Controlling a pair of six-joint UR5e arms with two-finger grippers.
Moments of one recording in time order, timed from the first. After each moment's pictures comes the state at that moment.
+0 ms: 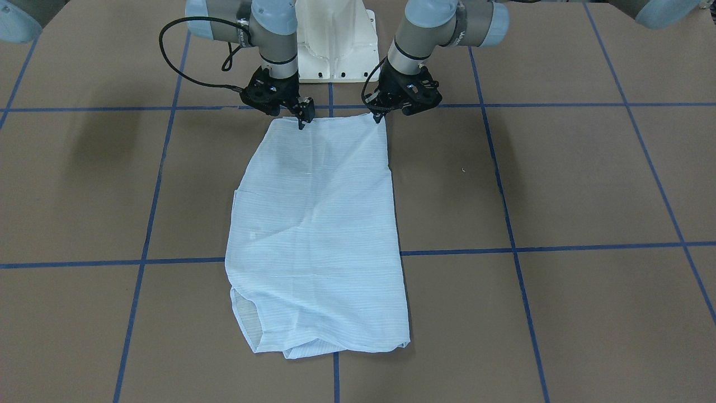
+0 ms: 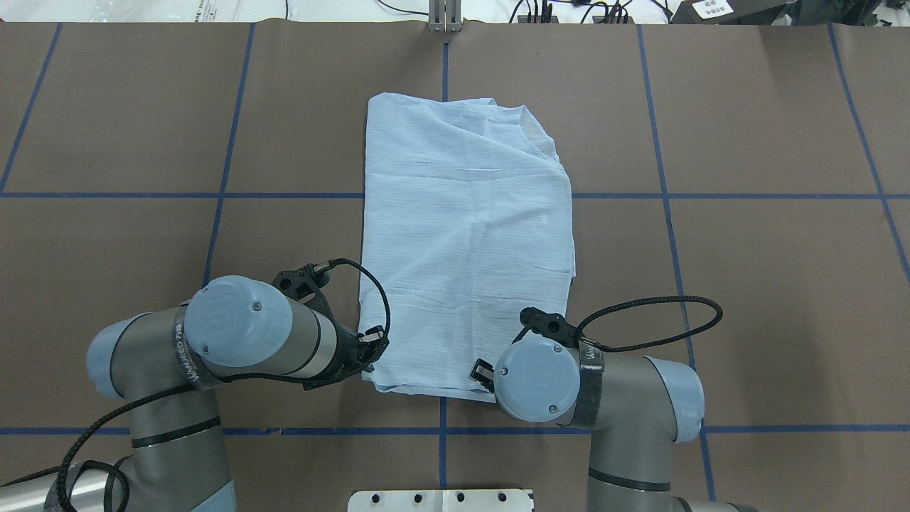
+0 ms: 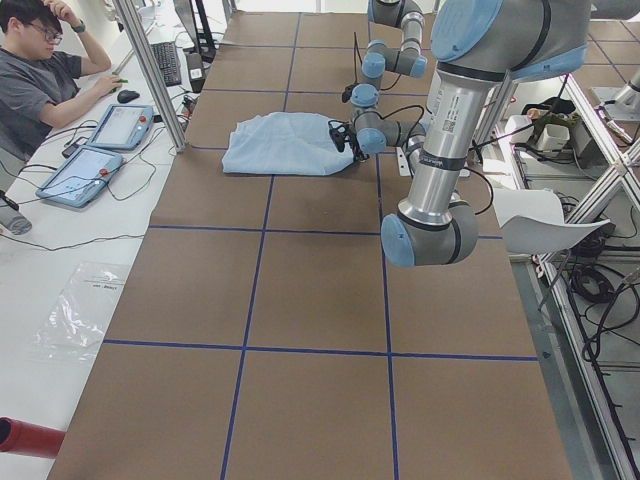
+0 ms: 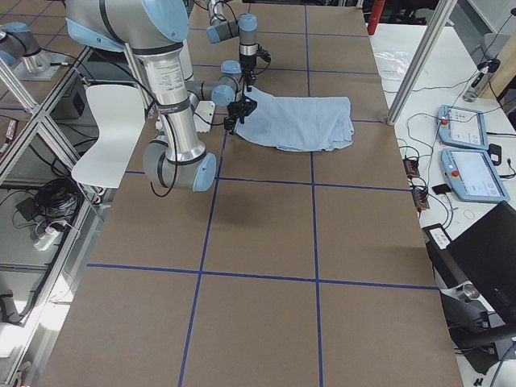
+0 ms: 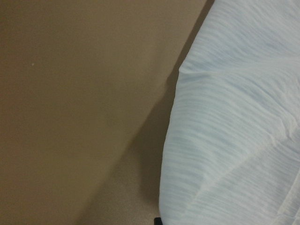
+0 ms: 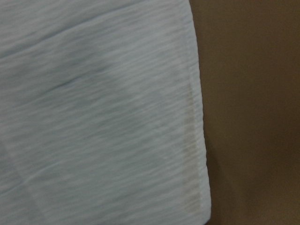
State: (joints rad) left arm -0.35 -1.99 -1.91 -1.81 -1.83 -1.85; right arm 0.21 -1.08 1.84 -1.63 1.68 1.90
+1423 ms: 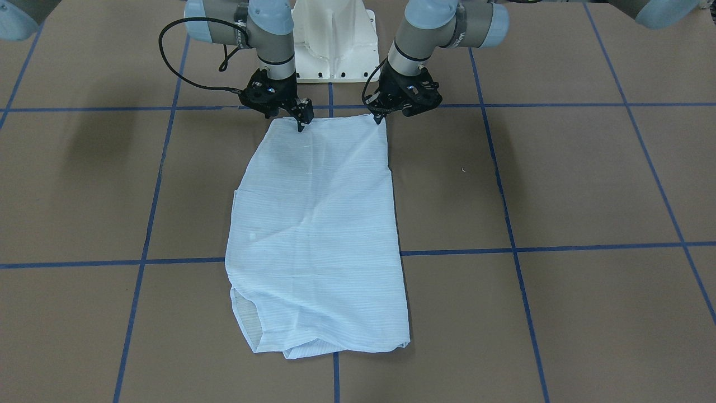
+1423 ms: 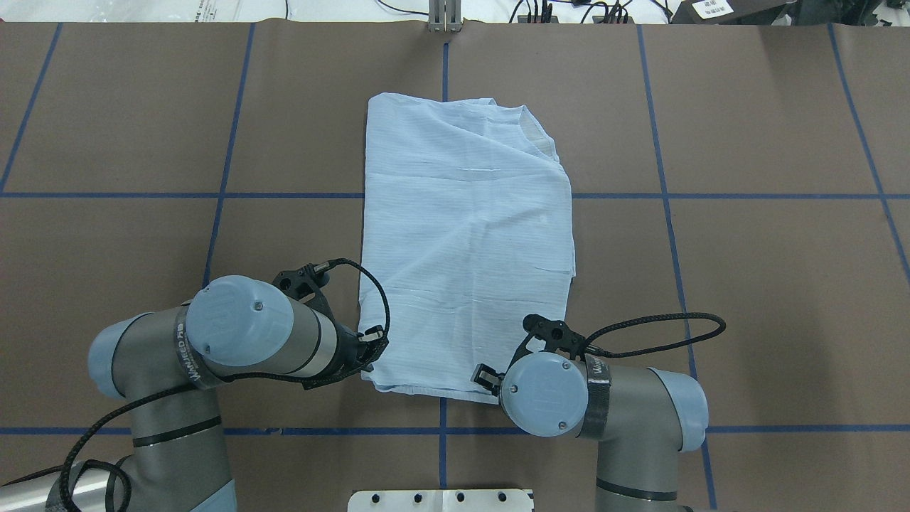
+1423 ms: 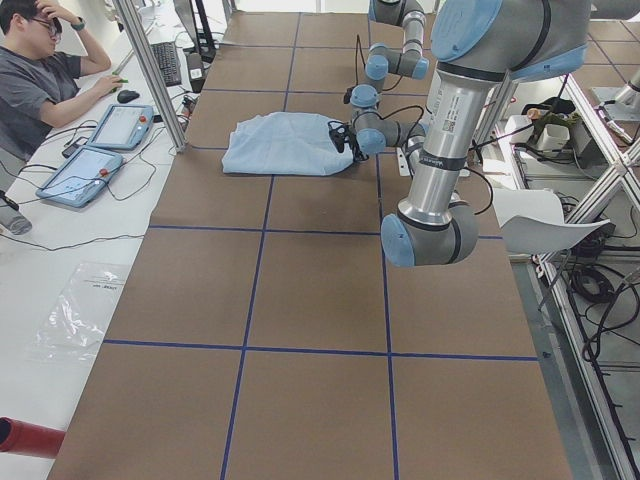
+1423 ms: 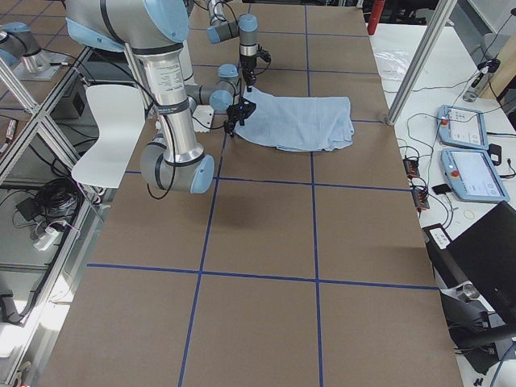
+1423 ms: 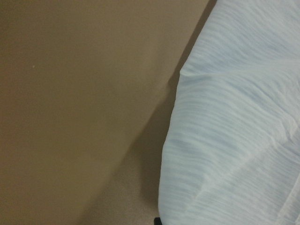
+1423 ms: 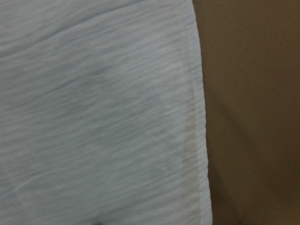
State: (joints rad) left arm -0.35 -1.99 -1.90 -1.81 -1.83 -1.85; right arm 0.20 -1.11 1.83 -1.56 1.62 1.90
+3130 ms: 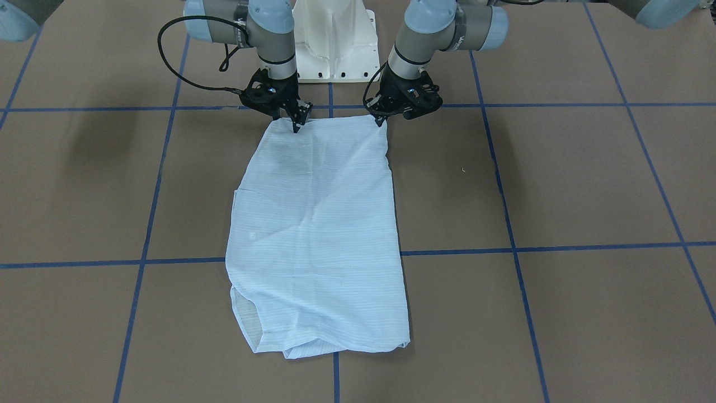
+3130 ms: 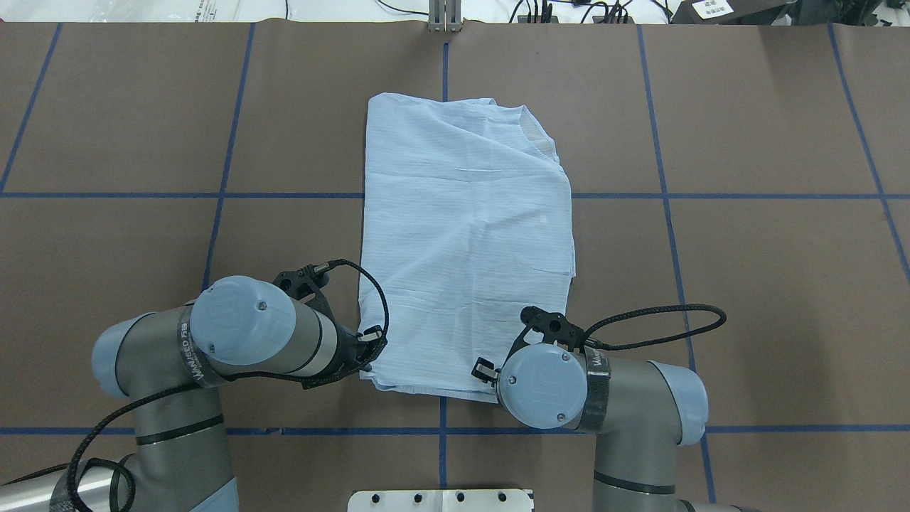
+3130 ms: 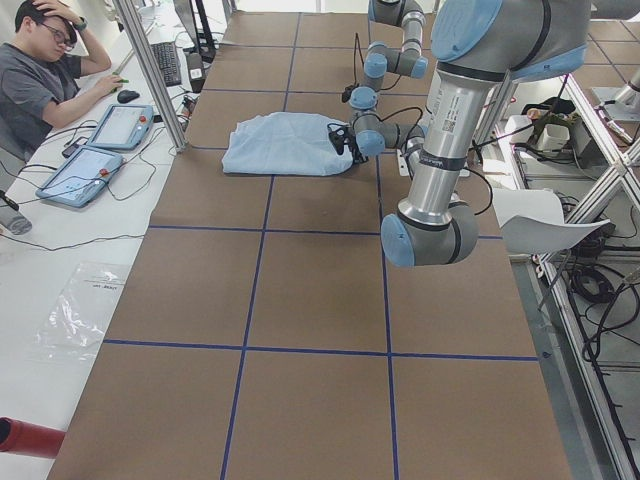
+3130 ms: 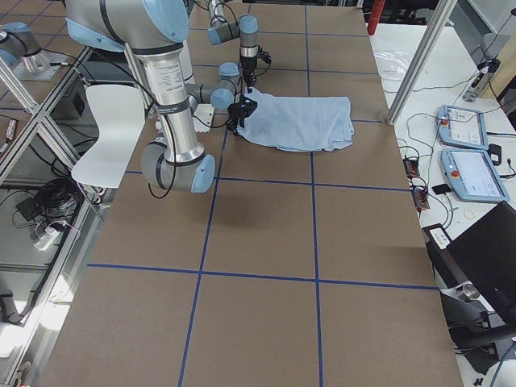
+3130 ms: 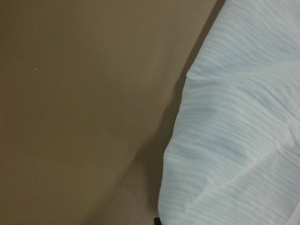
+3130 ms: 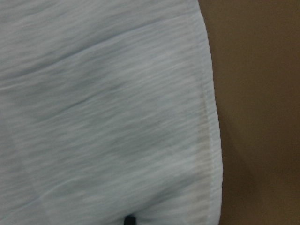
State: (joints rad) left arm -0.35 -1.99 -1.89 -1.81 -1.83 -1.85; right arm 0.21 -1.10 1.84 -1.57 1.63 1.89
